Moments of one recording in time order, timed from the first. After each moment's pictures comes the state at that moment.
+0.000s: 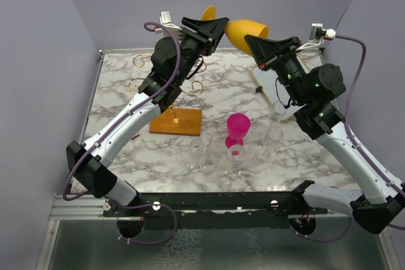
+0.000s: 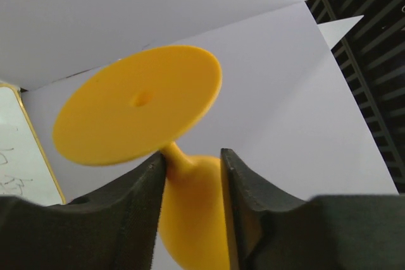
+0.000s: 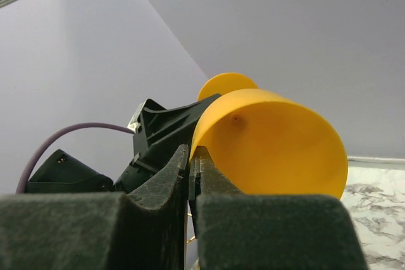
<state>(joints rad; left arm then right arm) -0.67 1.49 1.55 0.21 -0.13 -1.36 0.61 1.12 1.28 0.27 0.03 0.65</state>
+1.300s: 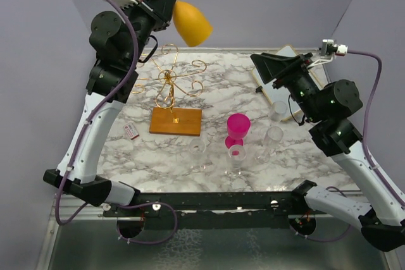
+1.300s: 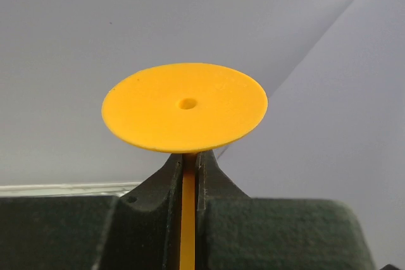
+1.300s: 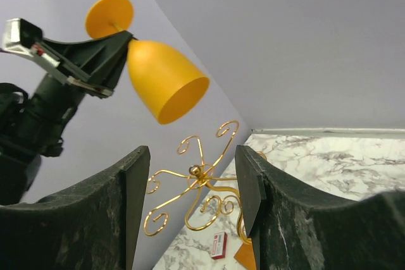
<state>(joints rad) -0.41 1.41 1.82 -0.08 -0.02 -0.69 0.61 0.94 1.19 0.11 0.01 0.62</state>
